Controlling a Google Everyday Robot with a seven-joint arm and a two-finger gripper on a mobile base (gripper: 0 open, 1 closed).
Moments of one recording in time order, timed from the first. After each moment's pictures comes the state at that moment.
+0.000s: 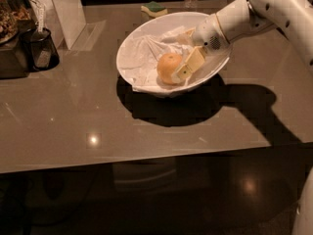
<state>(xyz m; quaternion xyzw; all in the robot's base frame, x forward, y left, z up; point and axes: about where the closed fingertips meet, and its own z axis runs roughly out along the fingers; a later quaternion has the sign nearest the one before) 0.636 -0.056 0.897 -0.59 0.68 0.28 0.33</state>
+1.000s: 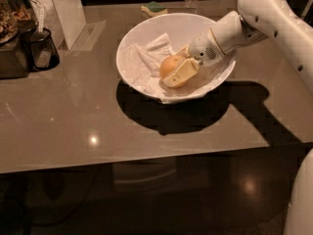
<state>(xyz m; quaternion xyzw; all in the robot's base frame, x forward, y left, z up) 0.633 -0.053 0.859 -0.57 0.70 0.31 0.29</state>
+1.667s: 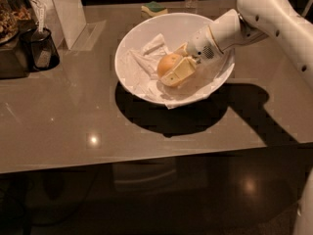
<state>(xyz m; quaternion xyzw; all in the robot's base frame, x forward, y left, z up) 0.632 -0.046 0.872 -0.57 0.70 0.29 0.31</state>
